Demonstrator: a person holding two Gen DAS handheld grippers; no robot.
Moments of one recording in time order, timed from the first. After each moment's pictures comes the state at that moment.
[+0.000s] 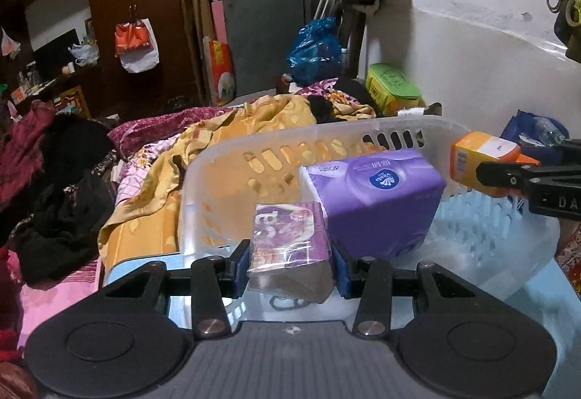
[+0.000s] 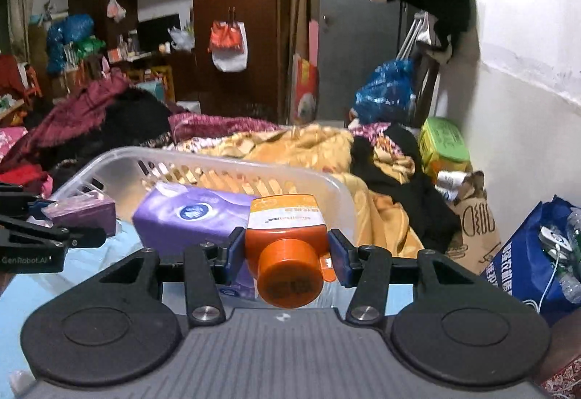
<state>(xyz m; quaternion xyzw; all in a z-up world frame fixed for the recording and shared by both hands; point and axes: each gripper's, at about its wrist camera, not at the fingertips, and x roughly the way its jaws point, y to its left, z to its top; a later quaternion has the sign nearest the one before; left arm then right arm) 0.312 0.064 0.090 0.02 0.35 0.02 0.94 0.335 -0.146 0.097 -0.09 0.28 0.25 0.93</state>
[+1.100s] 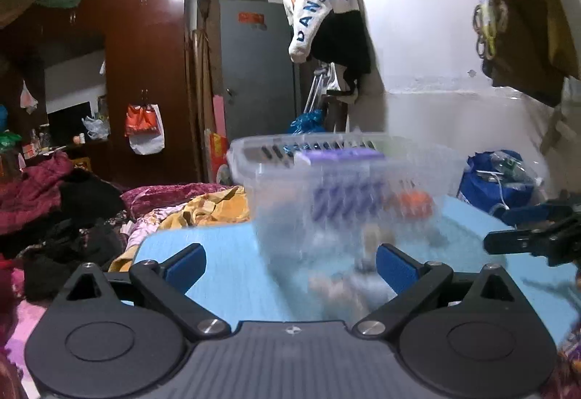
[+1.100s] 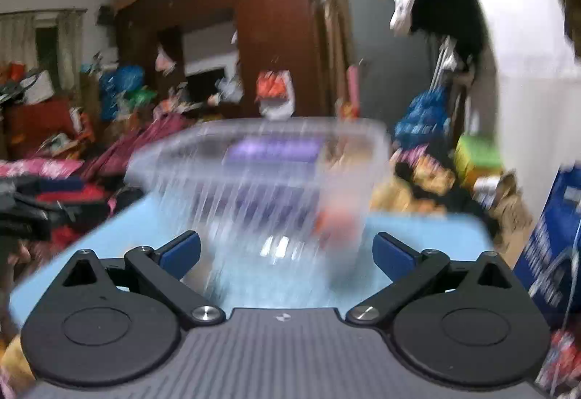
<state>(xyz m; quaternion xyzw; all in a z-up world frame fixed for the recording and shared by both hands) 0.104 0.070 0.031 0.03 0.16 0.00 0.99 0.197 -0.220 0.019 -0.02 0.20 0.35 0.92</state>
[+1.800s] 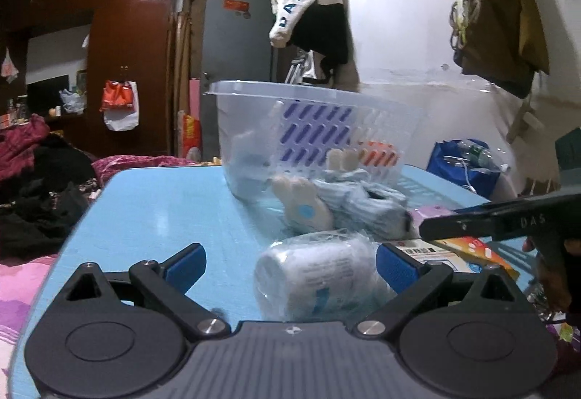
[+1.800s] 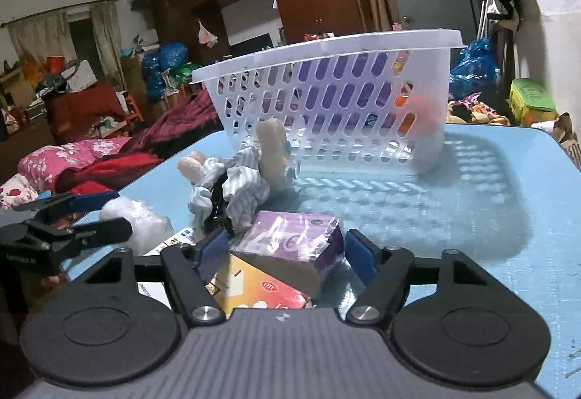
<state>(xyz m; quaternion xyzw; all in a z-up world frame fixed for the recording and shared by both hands) 0.076 0.077 -0.030 -0.02 0.17 -0.06 0.98 0.186 -0.209 -0.023 0.01 0.24 0.42 0.88</state>
